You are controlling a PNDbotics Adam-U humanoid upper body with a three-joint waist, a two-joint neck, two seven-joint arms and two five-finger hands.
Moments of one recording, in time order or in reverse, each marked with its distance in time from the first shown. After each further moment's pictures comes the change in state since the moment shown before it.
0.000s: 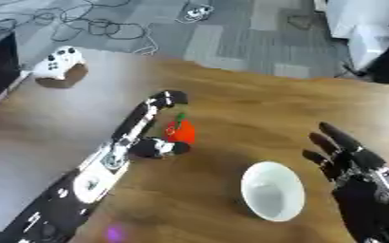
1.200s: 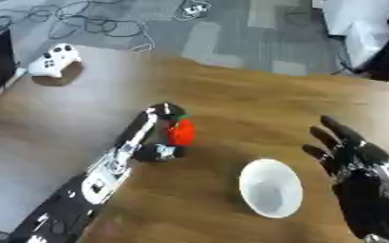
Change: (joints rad) left arm -0.032 -0.039 0.016 0.127 -0.023 -0.023 -0.001; right arm -0.005 0.000 0.000 -0.025 -0.028 0.013 0.008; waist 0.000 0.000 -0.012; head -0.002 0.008
